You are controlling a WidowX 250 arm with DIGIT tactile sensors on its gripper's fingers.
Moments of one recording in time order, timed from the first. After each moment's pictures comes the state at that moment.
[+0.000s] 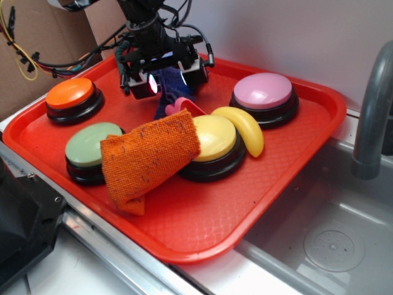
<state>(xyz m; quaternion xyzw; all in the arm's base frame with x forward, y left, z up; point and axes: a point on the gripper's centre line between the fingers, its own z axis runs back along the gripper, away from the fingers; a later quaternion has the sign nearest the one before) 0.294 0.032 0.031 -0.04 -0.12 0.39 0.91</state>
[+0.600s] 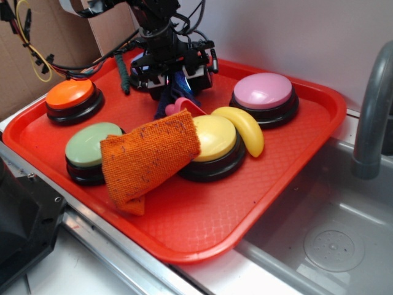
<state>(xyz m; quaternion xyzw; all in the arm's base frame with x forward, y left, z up) 0.308 0.025 0.025 -0.04 -0.14 0.38 0.91</state>
